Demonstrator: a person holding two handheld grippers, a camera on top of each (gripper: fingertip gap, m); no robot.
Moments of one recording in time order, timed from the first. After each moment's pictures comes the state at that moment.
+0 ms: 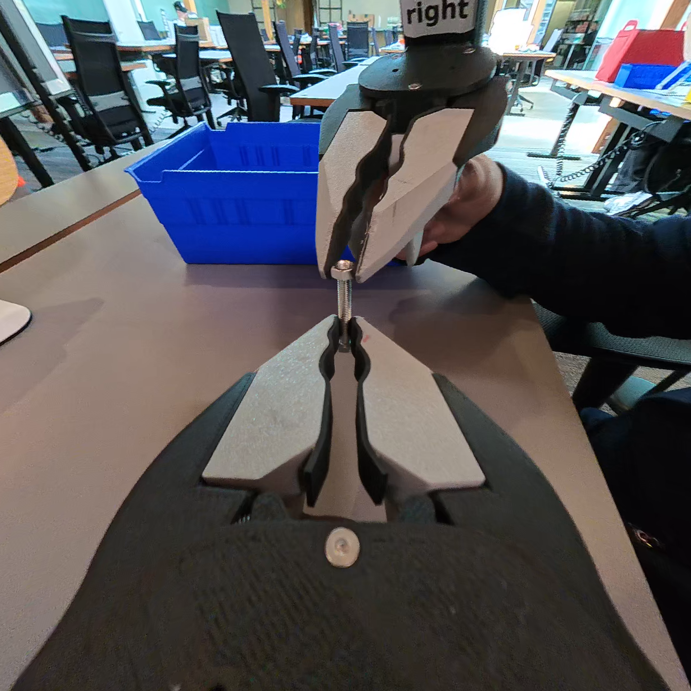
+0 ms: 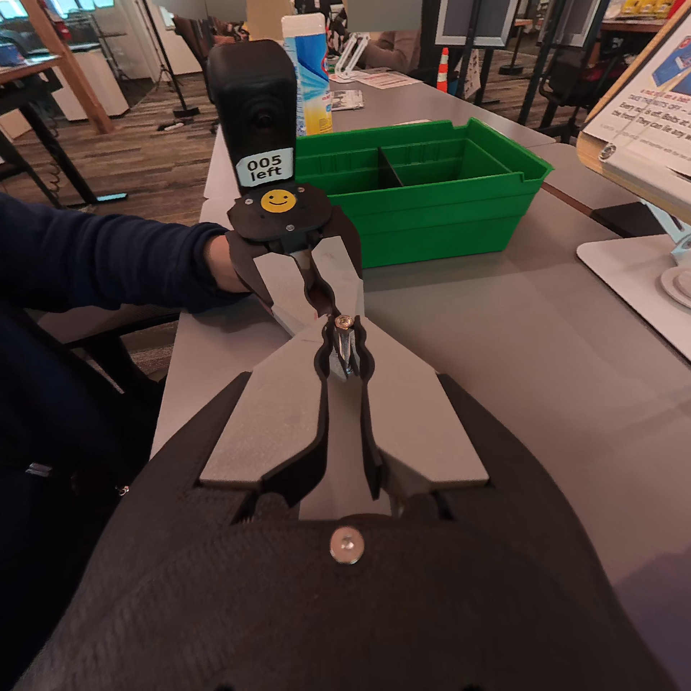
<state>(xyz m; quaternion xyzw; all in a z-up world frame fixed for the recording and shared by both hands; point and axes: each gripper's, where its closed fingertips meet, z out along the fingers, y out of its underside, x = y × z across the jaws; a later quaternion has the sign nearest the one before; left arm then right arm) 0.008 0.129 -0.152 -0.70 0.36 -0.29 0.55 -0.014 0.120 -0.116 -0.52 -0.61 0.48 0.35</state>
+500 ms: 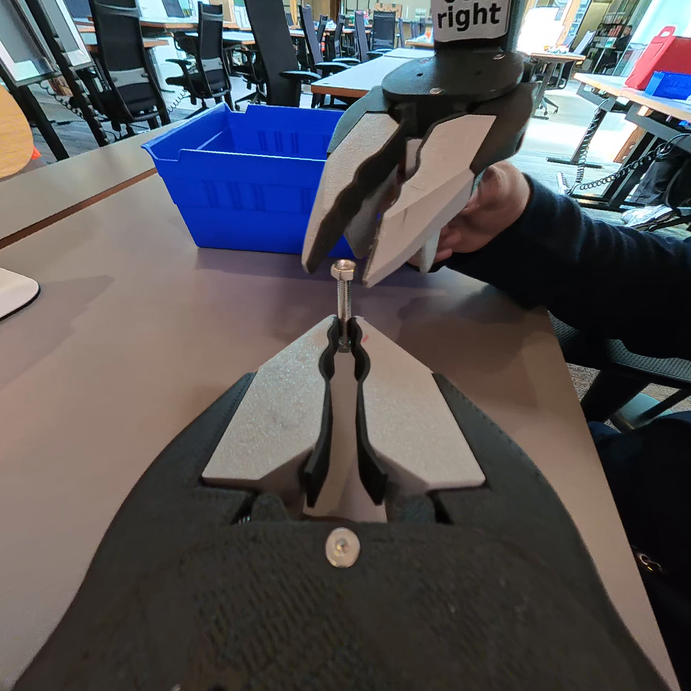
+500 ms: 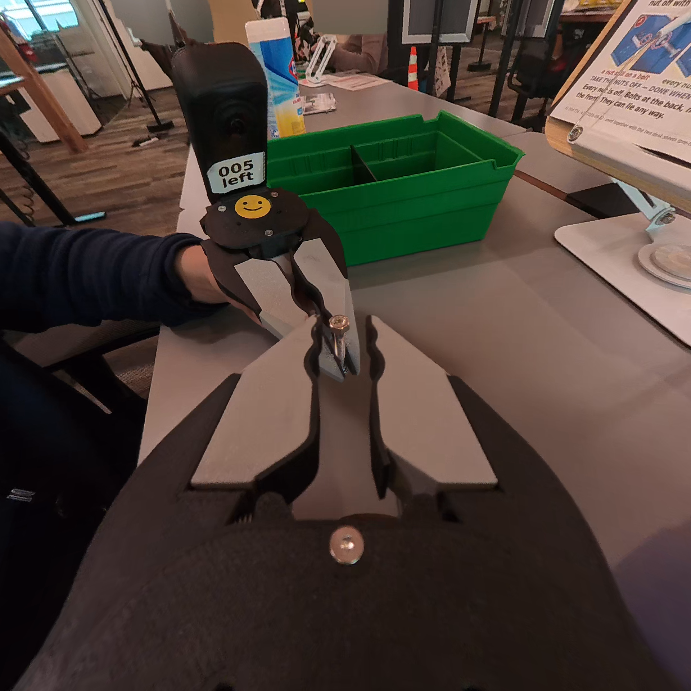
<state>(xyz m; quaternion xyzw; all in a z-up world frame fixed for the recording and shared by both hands) 0.005 0.136 -0.157 -0.72 0.33 -0.28 0.54 -0.018 0.131 -0.122 -0.54 -0.59 0.48 0.36</state>
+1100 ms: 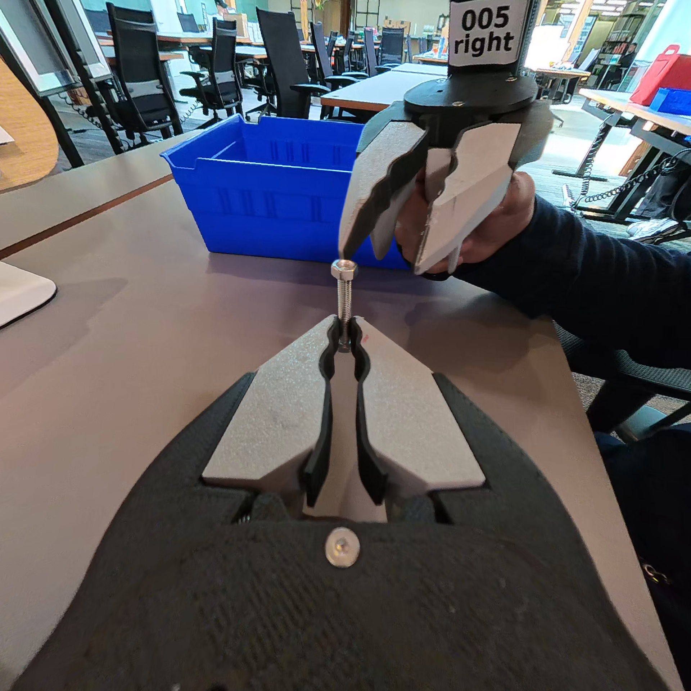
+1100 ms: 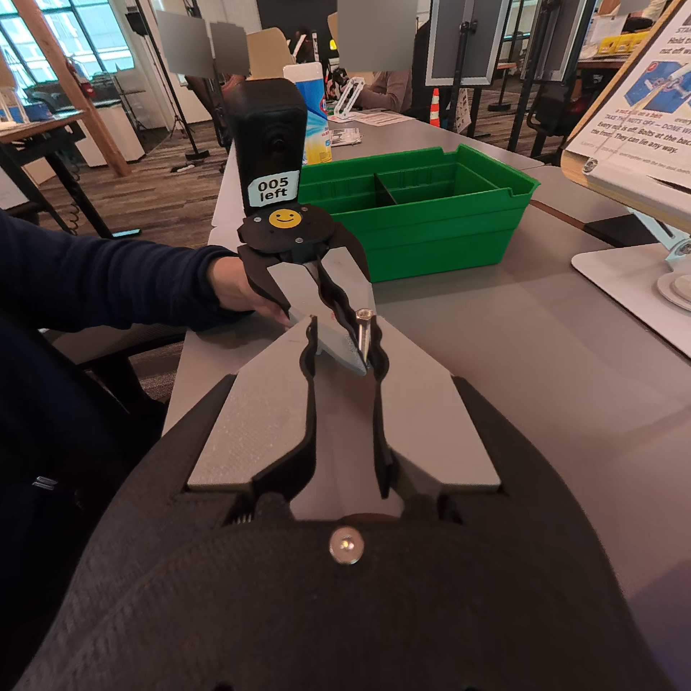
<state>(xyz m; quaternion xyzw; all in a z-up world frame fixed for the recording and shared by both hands) -0.001 0.139 -0.153 -0.72 0.31 -0.28 0.55 -0.010 0.122 -0.113 -0.51 -0.59 0.51 0.37</state>
